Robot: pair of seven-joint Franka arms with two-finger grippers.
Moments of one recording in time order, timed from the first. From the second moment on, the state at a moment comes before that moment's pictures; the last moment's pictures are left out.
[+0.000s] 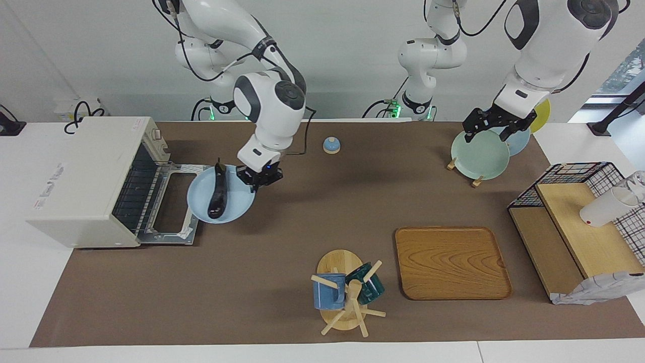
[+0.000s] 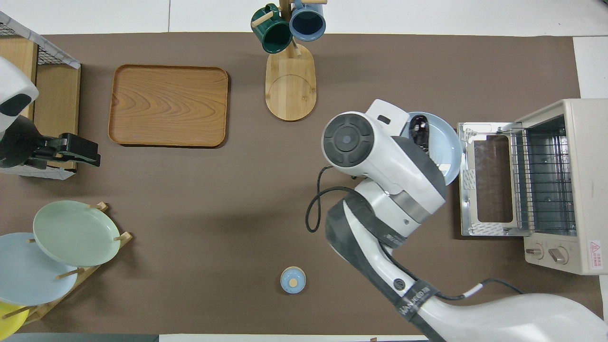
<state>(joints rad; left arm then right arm) -0.07 -0.03 -0.05 -1.65 -0.02 1.54 -0.08 0.06 0.16 0.37 -1.88 -0.46 1.86 0.42</state>
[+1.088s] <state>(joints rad) -0.06 -0.03 -0.05 -1.65 -0.02 1.54 -0.08 -0.38 0.00 0.37 -2.20 -0.29 2.18 -0.04</state>
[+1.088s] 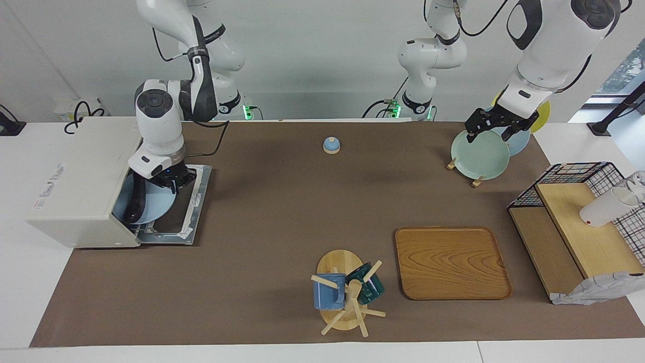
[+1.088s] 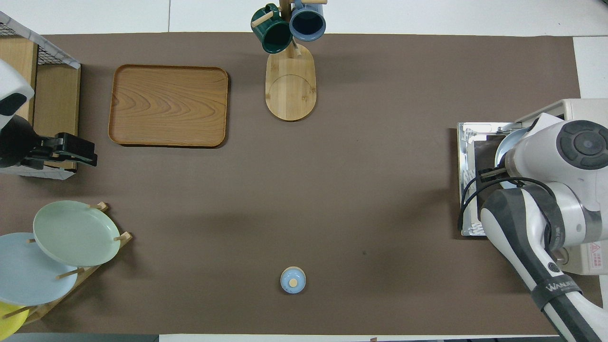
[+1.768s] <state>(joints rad) -0.06 -0.03 -0.05 -1.65 -0.02 1.54 -0.08 -0.26 0.10 0.38 -2.11 -0.16 2.21 0.03</state>
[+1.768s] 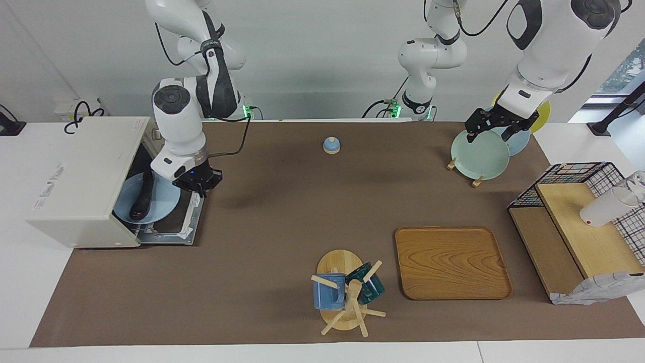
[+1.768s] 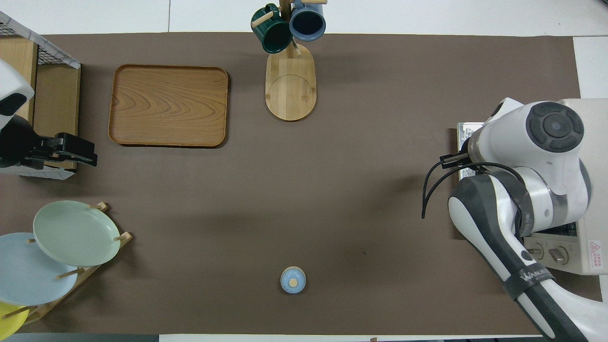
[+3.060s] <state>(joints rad) -0.06 -0.03 -0.05 -1.65 -0.02 1.54 -0.08 -0.27 0.18 0.40 -2.12 -0.42 2.15 0.04</state>
